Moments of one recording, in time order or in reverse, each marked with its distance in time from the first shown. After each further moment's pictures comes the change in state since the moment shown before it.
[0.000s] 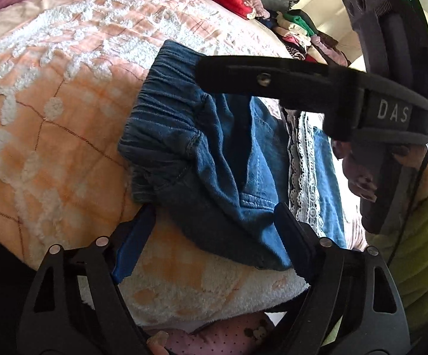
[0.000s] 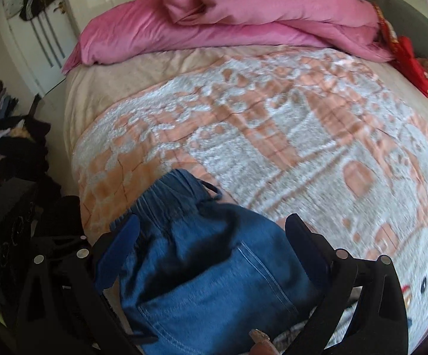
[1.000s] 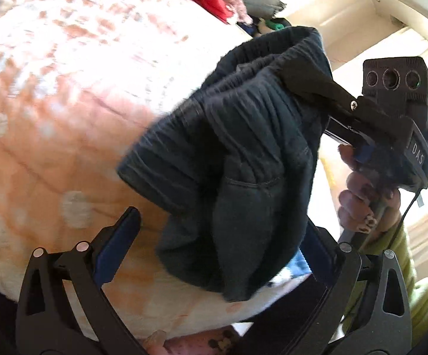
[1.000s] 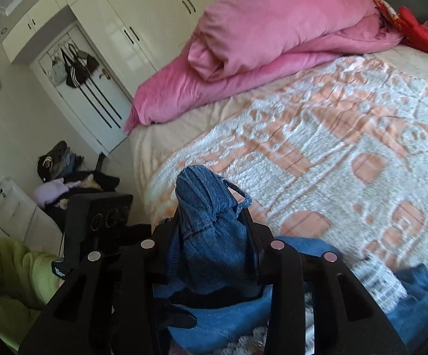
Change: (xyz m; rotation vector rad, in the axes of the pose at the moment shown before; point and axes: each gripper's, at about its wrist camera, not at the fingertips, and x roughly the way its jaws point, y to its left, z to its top) left arm 0.005 -0.025 0.009 -0.037 -0.002 -0.180; right arm -0.078 -0.061 -0.046 0.166 -0.266 0.370
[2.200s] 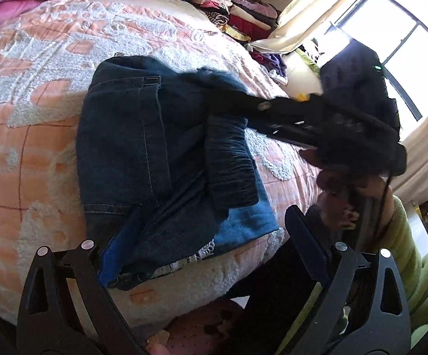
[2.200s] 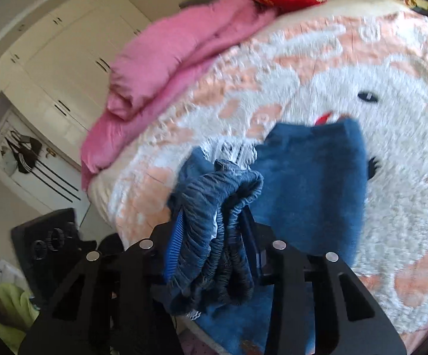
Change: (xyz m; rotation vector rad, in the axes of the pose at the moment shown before) left arm 0.060 -0.115 -0.053 0.341 0.144 0.007; right arm -0.107 -0.047 -0.135 0.402 -0.214 -0.232
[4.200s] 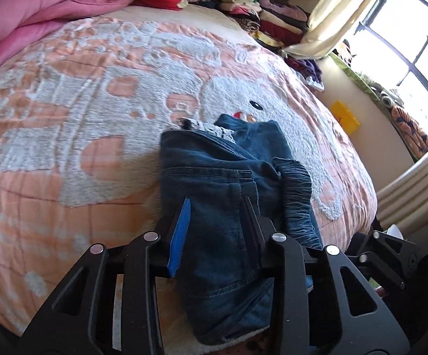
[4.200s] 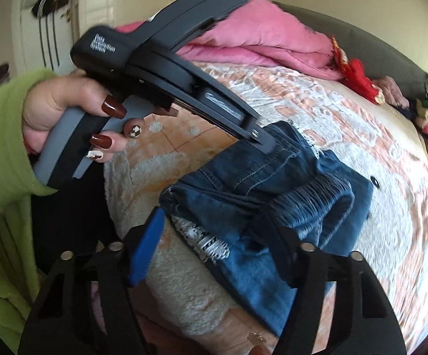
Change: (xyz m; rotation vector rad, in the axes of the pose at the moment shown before) left arm 0.000 0.044 0.071 0.017 -0.008 0.199; right arm 0.015 0.114 -0.092 -0.722 0.120 -0.276
